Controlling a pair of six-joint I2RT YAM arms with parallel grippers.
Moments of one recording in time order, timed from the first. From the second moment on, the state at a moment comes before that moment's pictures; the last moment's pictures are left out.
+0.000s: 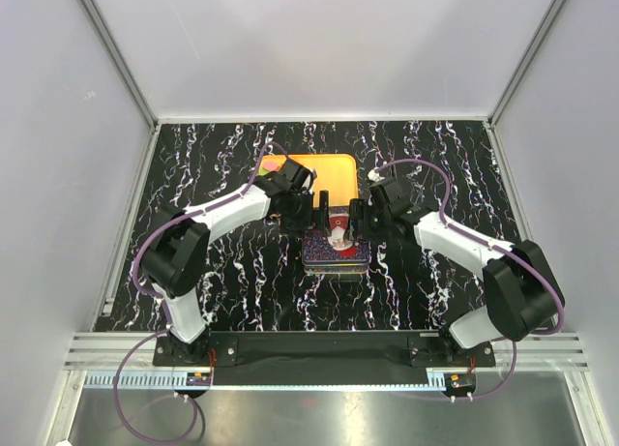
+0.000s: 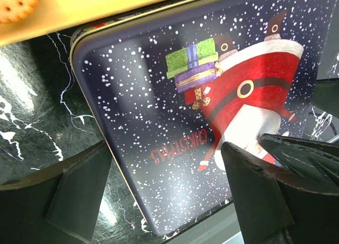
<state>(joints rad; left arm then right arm) -0.63 1.80 1.26 -0.52 0.27 -0.57 0.54 1.47 0.90 -0.34 -0.09 0.53</state>
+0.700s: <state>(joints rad) -0.64 1.81 1.26 -0.52 0.26 -0.57 0.54 1.46 0.84 -0.27 -0.11 0.54</state>
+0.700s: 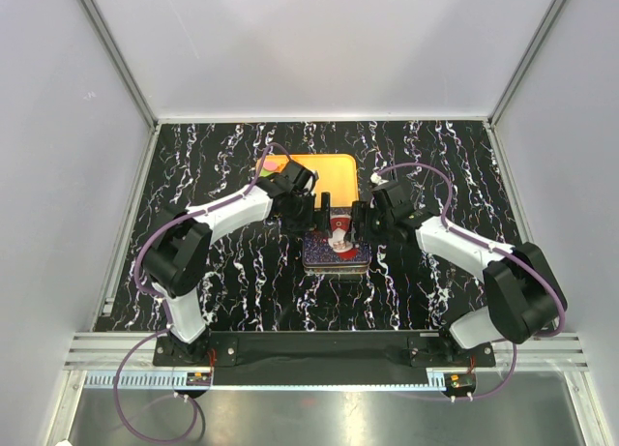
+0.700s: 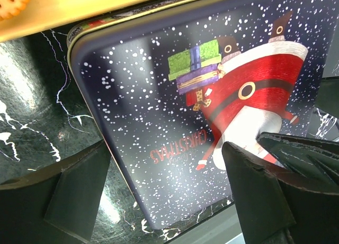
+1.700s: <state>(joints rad) -0.63 1.81 1.28 -0.57 0.23 -0.55 0.48 1.46 0.80 -0.21 -0.26 0.58</state>
